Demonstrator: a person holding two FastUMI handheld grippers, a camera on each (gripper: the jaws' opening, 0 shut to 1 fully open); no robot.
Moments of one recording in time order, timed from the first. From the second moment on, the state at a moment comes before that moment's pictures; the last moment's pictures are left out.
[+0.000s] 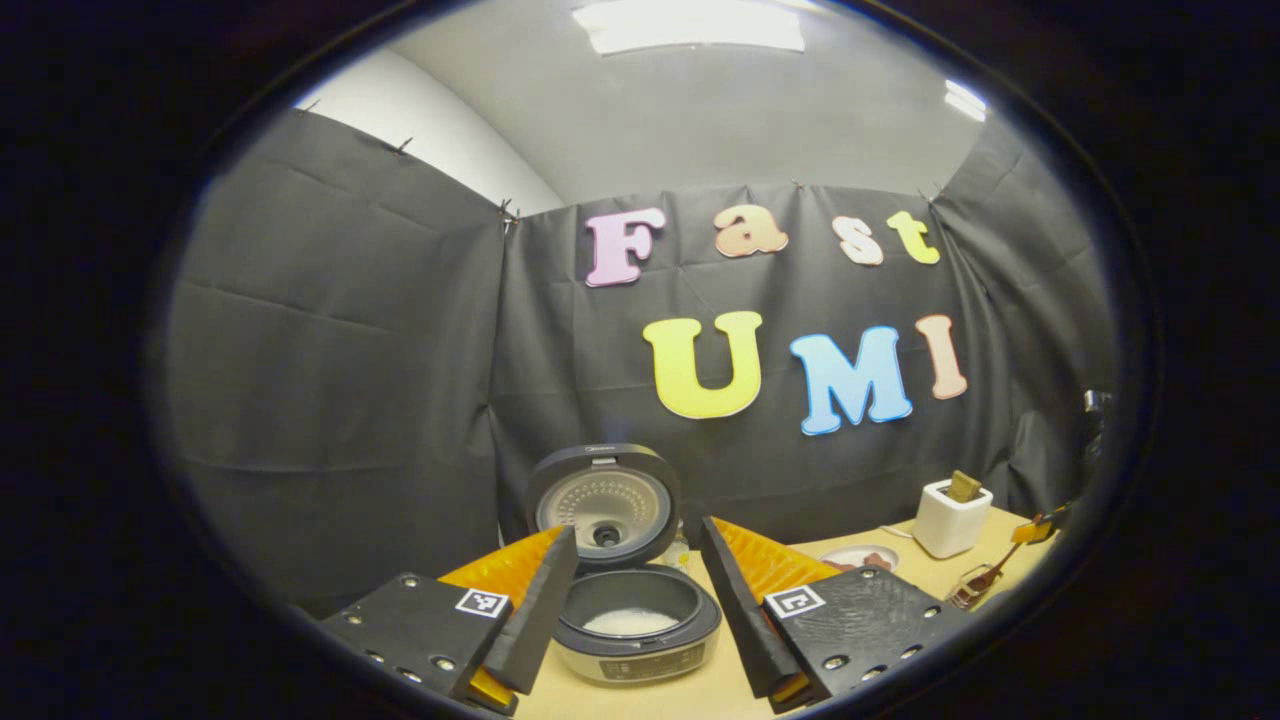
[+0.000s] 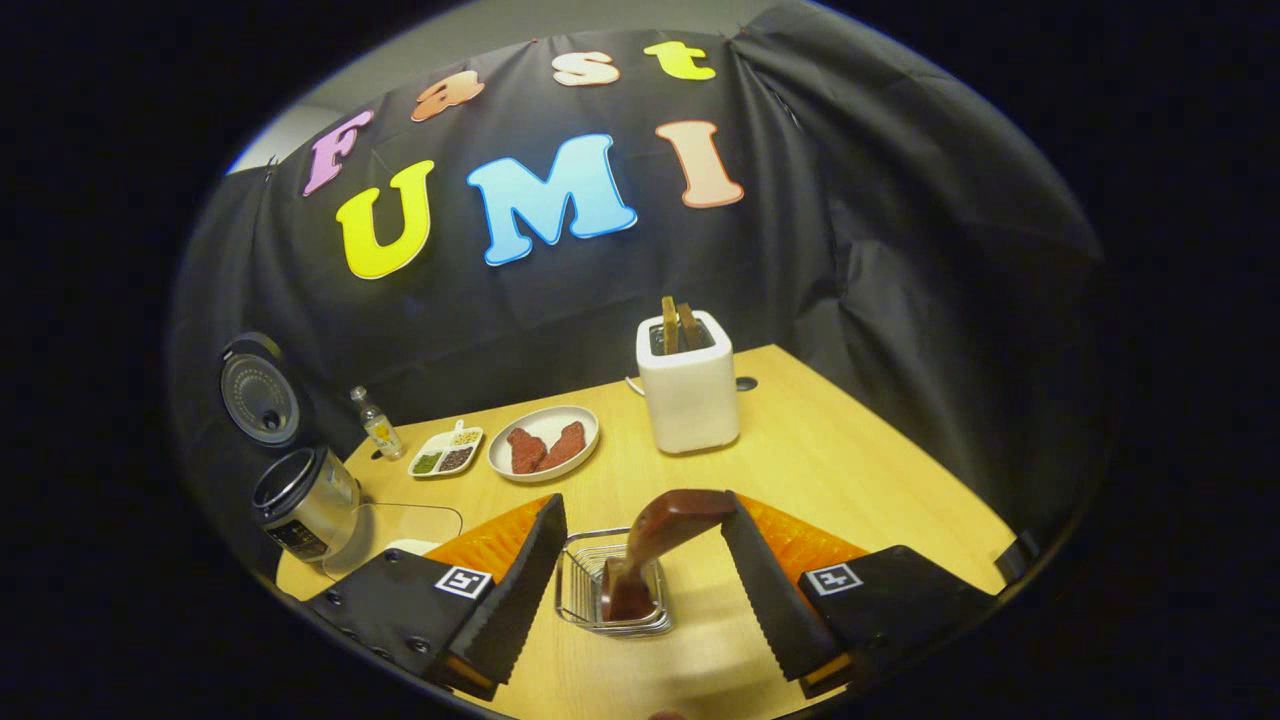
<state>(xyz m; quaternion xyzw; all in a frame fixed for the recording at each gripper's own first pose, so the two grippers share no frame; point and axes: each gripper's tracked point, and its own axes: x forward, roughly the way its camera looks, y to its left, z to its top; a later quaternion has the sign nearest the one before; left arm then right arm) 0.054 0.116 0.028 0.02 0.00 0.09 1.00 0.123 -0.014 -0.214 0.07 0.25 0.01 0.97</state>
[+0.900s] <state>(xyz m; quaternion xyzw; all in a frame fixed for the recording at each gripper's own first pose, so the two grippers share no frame) 0.237 0.191 0.080 -0.01 0.00 0.09 1.00 0.082 -0.015 -0.077 -0.04 0.13 -0.03 0.99</state>
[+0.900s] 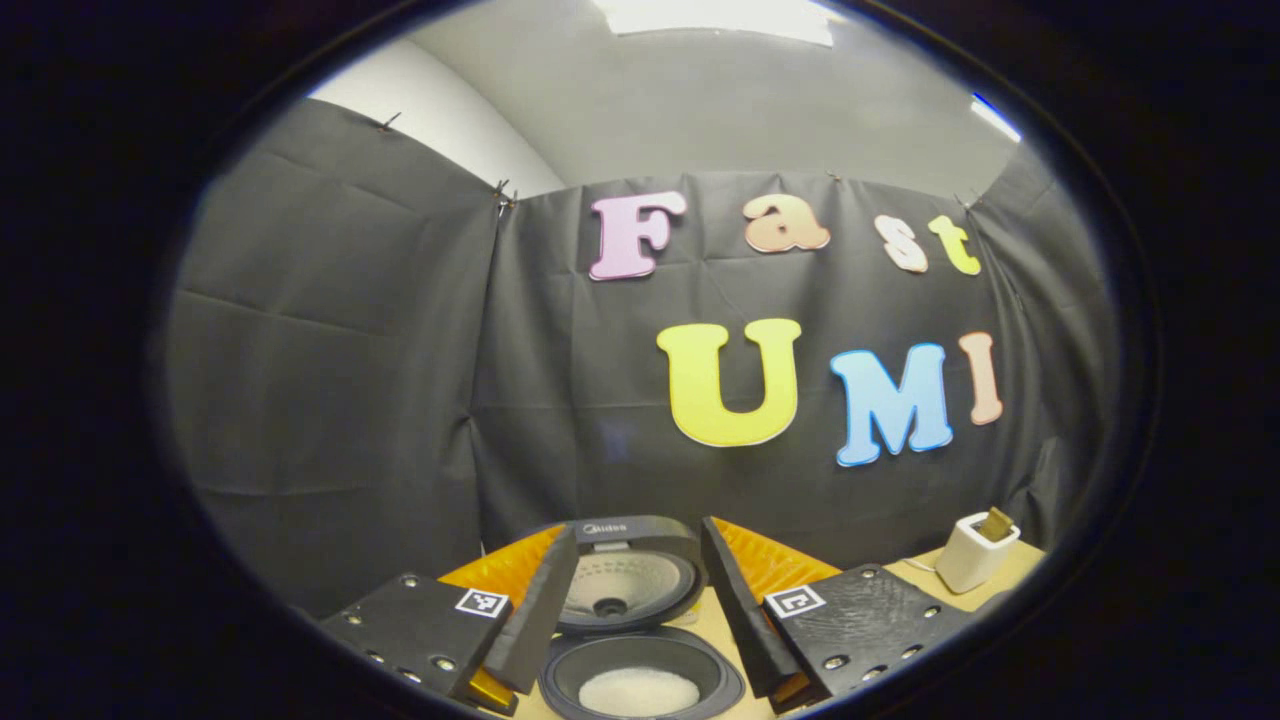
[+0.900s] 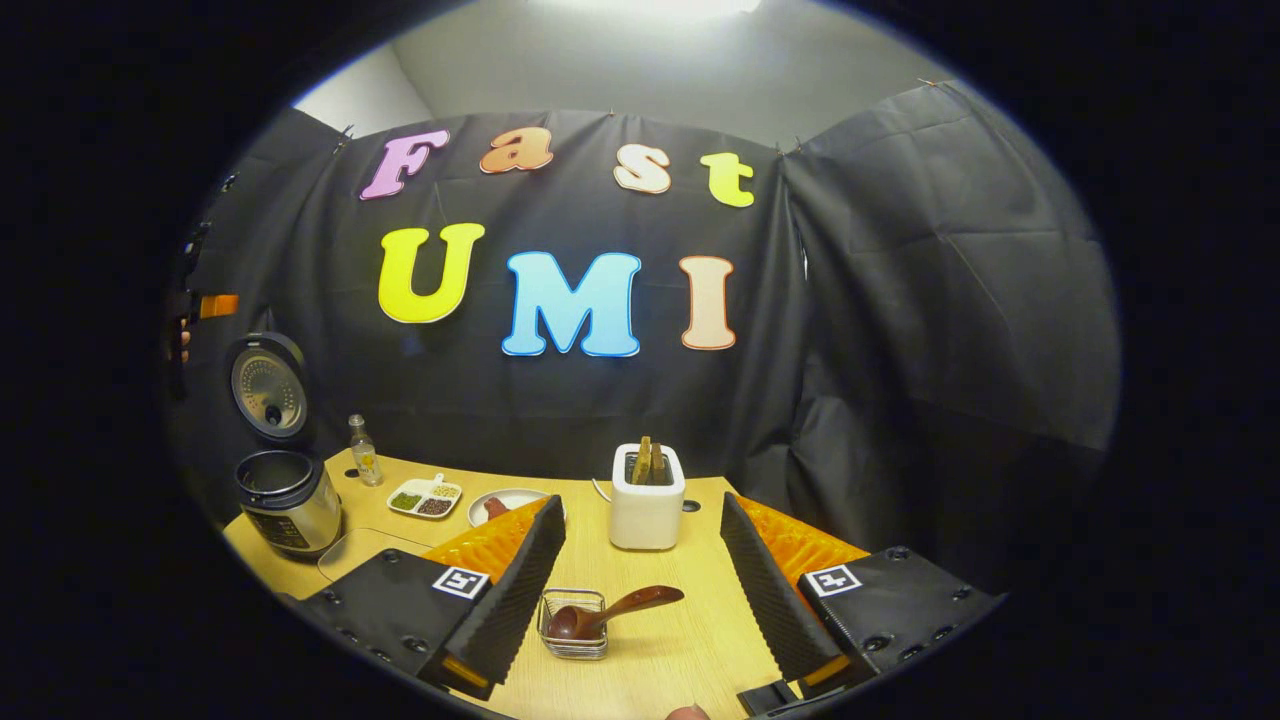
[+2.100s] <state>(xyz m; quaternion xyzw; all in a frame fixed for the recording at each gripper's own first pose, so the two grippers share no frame) 0.374 0.239 -0.002 -0.04 0.09 0.10 0.99 0.080 0.021 -0.089 -0.06 0.14 -0.02 0.99</state>
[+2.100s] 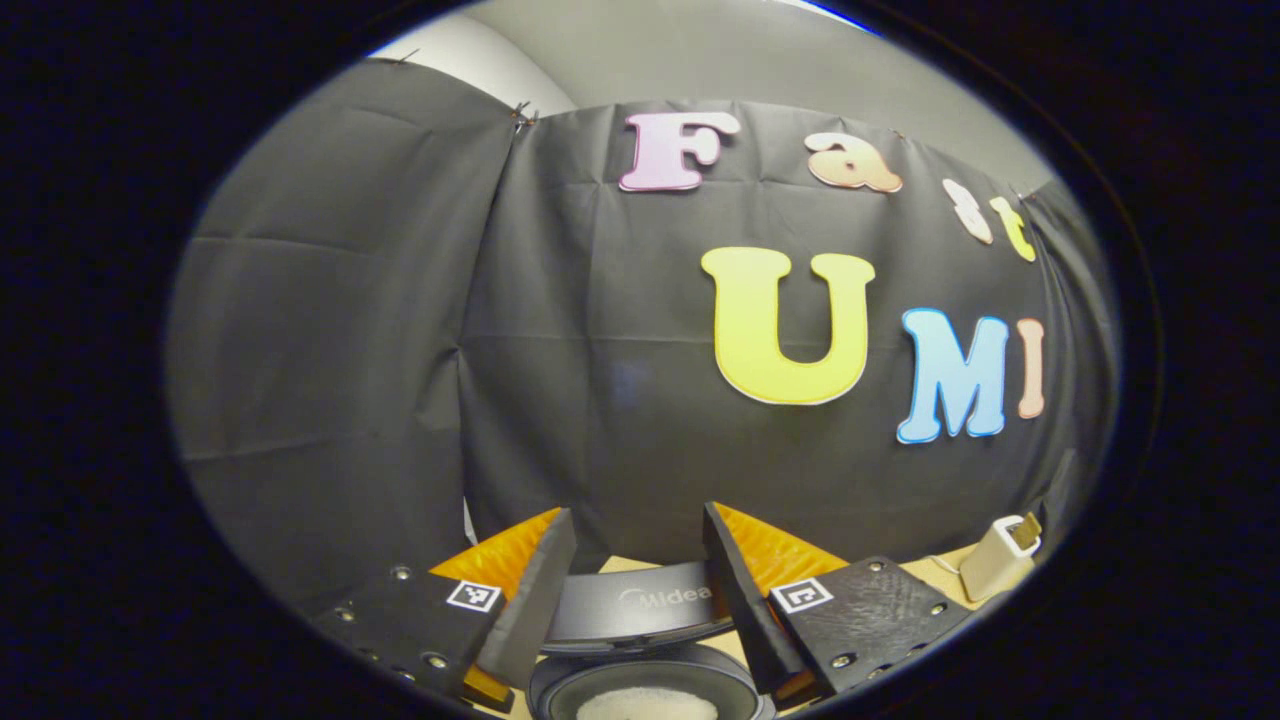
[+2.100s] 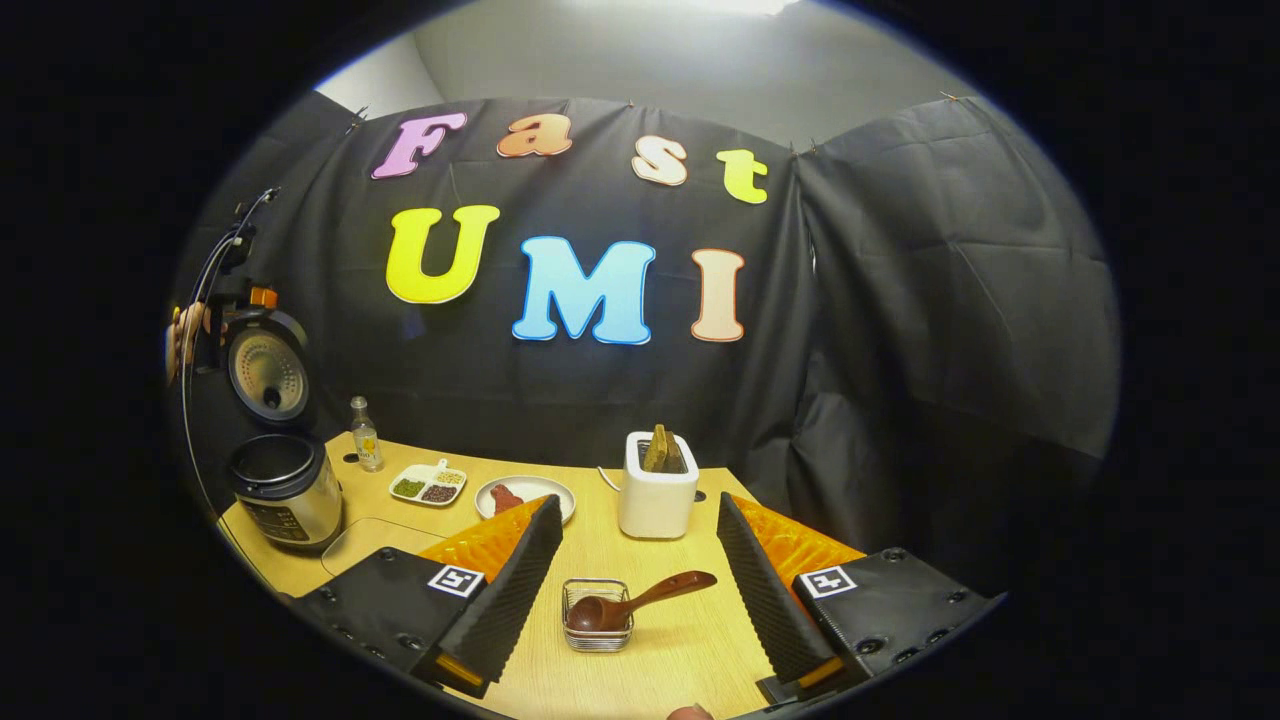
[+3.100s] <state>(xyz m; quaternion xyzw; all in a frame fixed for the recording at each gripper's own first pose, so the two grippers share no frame) 0.249 0.168 -0.083 -0.04 0.15 0.11 0.98 0.068 -0.008 -0.089 -0.05 0.14 0.04 0.99</state>
